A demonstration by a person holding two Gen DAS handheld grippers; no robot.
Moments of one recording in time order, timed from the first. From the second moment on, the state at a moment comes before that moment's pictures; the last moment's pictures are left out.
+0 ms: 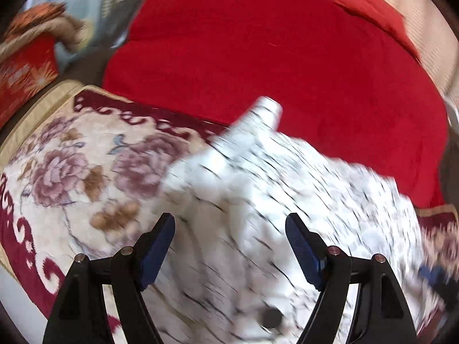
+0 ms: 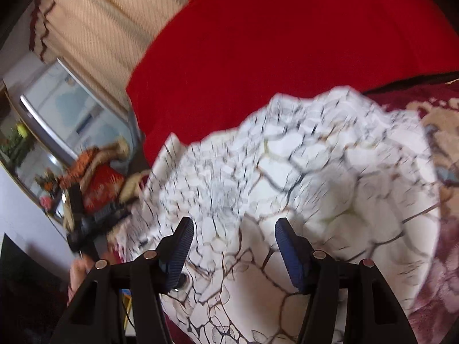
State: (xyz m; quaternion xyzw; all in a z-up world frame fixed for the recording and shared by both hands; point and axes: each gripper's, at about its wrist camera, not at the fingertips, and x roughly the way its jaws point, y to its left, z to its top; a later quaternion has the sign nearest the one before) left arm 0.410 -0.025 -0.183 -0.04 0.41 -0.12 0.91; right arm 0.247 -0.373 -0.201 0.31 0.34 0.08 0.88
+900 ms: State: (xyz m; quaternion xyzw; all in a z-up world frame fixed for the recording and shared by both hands) left arm 0.329 -0.129 -0.229 0.13 0.40 -0.16 0.89; right arm 0.251 -0.391 -0.219 0.32 0.42 0.01 0.85
